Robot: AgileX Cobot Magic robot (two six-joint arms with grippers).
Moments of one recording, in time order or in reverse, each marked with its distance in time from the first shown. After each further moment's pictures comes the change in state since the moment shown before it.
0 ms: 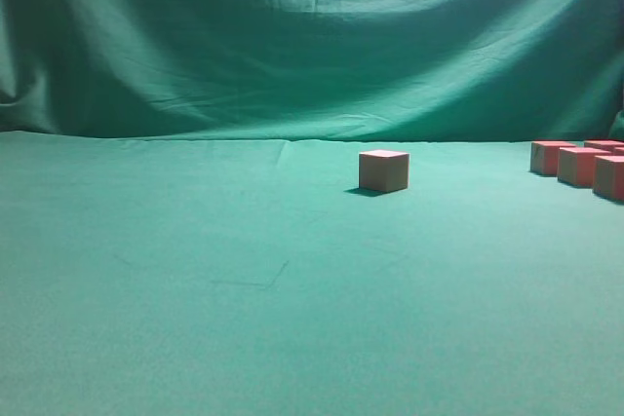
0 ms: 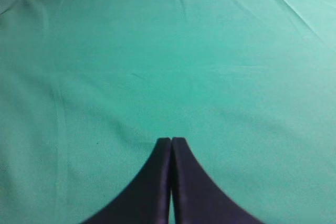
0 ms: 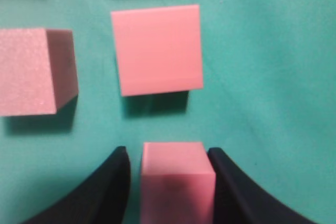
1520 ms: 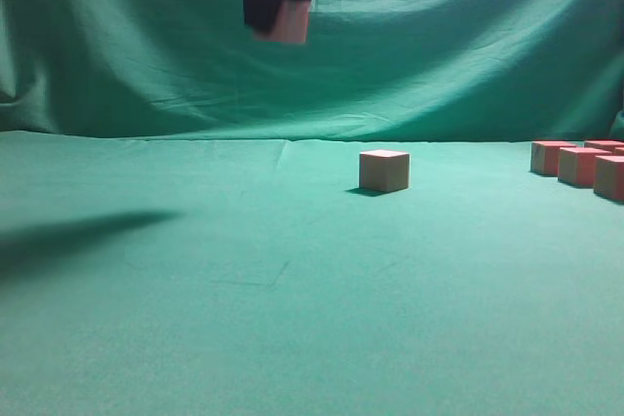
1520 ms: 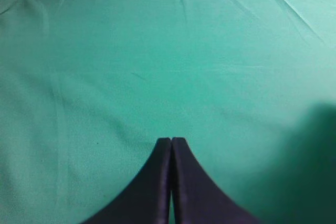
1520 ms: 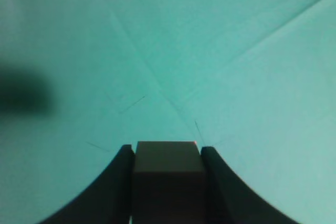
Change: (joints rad) left arm 0.000 0.000 0.000 0.000 0.000 0.000; right arm 0.666 0.488 -1.241 0.086 0.540 -0.445
